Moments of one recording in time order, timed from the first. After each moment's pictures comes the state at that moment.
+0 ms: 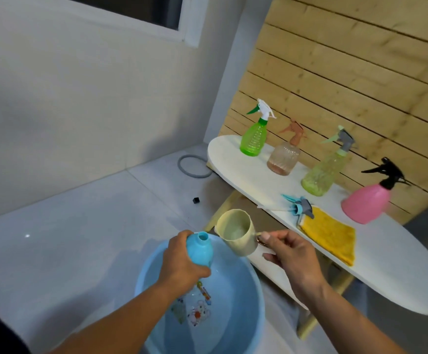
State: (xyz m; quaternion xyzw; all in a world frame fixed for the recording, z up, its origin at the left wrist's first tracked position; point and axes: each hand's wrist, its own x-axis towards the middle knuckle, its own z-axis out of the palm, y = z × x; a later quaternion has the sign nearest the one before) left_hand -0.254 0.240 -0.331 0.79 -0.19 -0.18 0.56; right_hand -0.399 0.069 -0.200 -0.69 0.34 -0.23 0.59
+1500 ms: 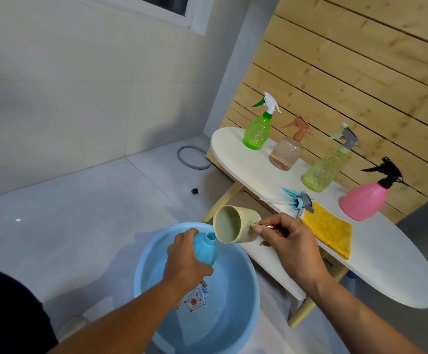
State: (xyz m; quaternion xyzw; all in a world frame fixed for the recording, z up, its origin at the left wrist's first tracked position) left_hand -0.273 0.238 -0.342 0.83 -0.20 -0.17 0.49; right_hand -0.401 0.096 -0.171 -0.83 0.26 -0.21 0.45
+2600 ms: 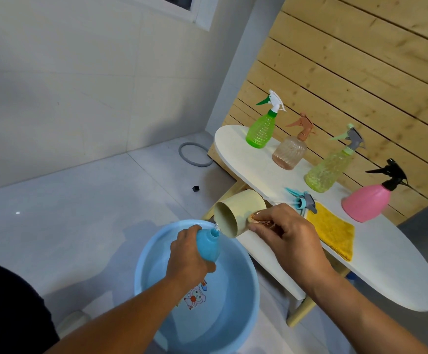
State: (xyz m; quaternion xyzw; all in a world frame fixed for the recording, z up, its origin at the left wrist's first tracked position) left_hand -0.271 0.229 -0.348 0.83 -0.20 -0.17 0.49; right_hand -0.394 0.105 -0.156 -0.96 0.10 -0.22 0.16
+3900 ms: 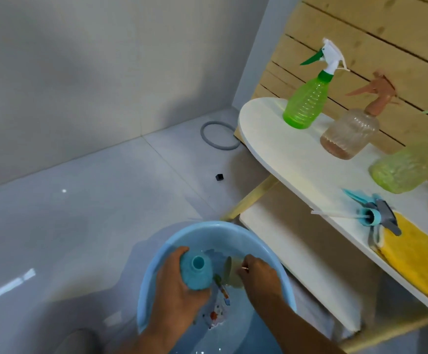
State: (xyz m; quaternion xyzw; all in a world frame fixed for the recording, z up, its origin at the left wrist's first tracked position) left_hand -0.254 0.234 -0.427 0.76 -0.07 -0.10 0.64; right_hand -0.307 0.030 -0.424 -0.93 0.34 0.09 0.13
